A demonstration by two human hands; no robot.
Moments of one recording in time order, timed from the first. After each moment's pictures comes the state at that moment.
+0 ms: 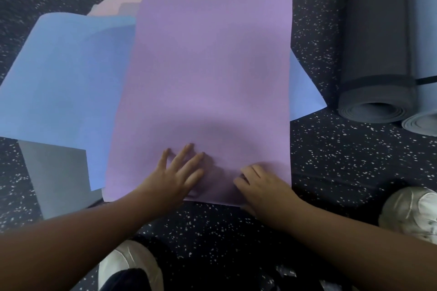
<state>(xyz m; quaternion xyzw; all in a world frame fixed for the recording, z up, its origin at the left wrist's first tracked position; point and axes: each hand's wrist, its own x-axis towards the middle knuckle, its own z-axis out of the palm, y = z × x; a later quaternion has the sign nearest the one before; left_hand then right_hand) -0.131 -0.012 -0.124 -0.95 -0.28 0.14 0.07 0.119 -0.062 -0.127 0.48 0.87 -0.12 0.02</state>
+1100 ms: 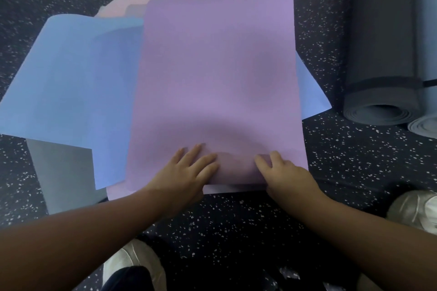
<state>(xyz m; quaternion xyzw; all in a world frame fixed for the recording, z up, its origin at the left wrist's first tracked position) -0.112 -0.006 -0.100 -0.95 -0.30 0.08 -0.02 0.141 -0.046 -0.115 0.61 0.78 -0.11 0.10</state>
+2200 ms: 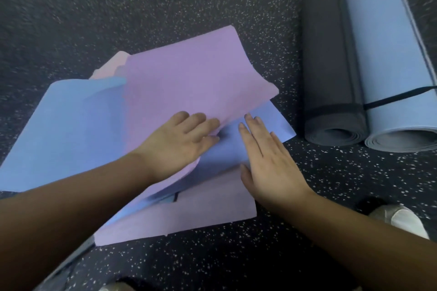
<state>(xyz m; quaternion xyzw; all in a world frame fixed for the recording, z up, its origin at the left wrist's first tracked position) -0.031 0.087 0.011 -0.97 -0.19 0.03 0.16 0.167 -0.008 -0.037 0.64 0.74 -0.04 -0.19</state>
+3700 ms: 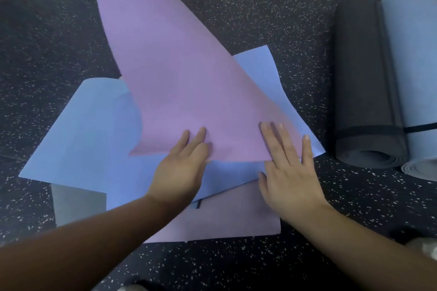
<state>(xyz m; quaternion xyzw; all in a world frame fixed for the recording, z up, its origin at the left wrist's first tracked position) -0.077 0.051 -0.024 -0.87 -0.47 -0.18 0.01 0.143 0.008 -0.038 0.63 0.77 0.08 -0.09</state>
